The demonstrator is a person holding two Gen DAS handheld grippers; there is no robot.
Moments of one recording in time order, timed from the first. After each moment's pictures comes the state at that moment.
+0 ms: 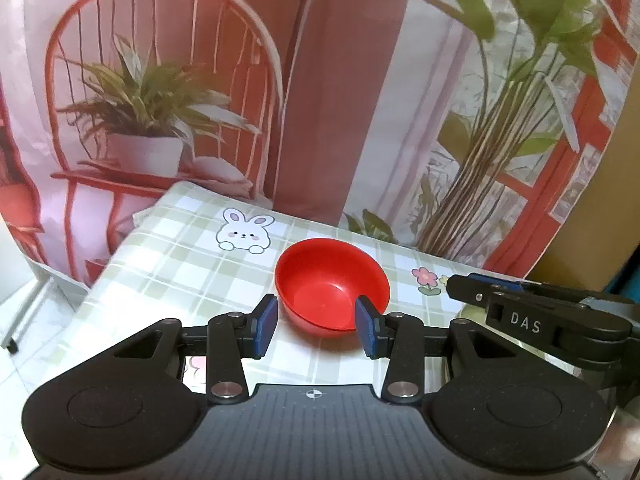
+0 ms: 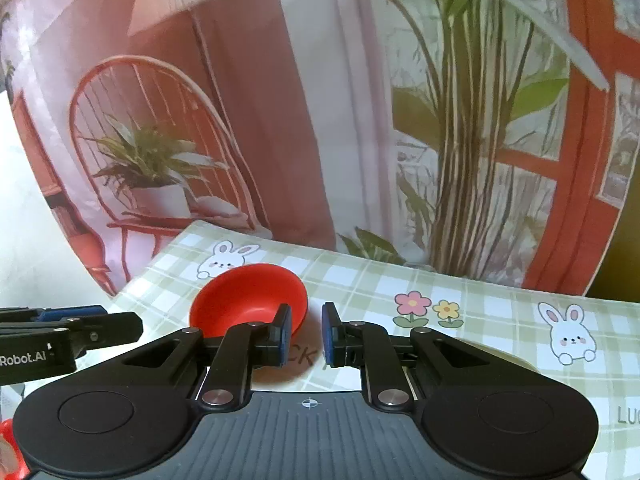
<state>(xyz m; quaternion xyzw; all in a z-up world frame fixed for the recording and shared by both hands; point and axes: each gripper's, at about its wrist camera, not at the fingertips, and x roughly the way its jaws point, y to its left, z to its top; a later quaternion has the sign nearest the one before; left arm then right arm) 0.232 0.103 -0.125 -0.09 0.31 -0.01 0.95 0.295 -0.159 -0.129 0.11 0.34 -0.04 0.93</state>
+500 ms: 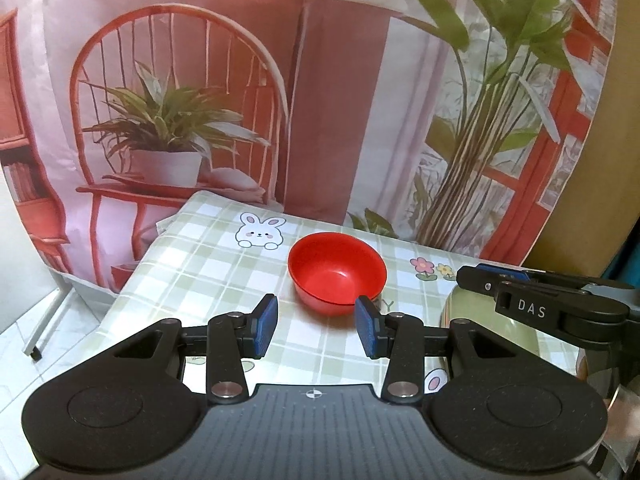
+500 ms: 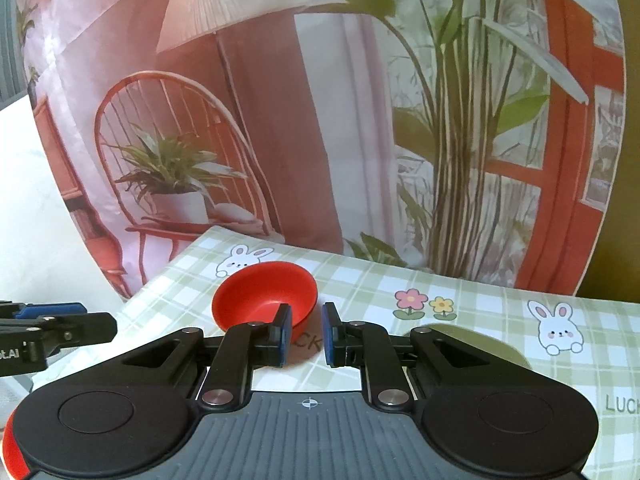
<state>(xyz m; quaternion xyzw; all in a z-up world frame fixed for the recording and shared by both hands) 0.180 0.098 -0.108 -0.07 0.30 0.01 0.95 0.258 -0.154 -0.116 0.11 0.32 -0.03 0.94</state>
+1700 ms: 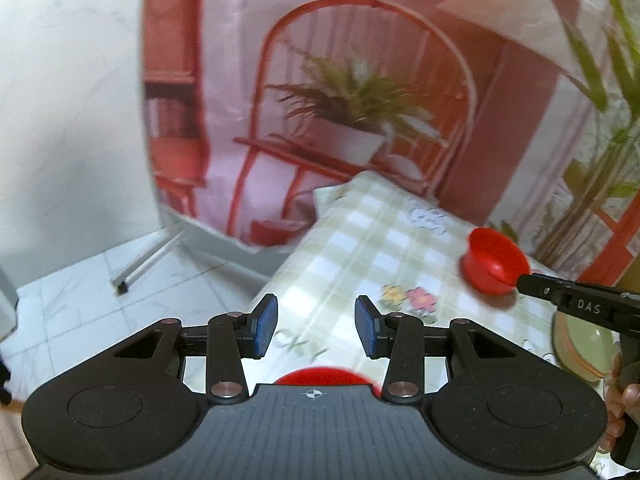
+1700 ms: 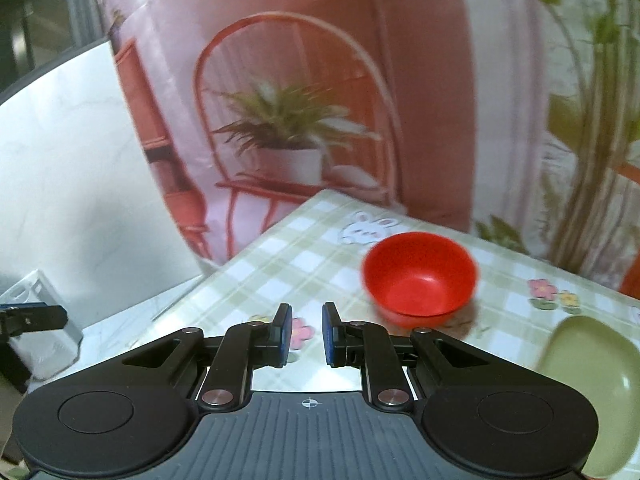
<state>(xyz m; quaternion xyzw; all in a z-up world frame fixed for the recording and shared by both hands) 0.074 0.236 -0.126 -0.15 0.31 0.16 0.93 0.289 -0.032 -0.126 0.08 0.36 0.10 0.92</state>
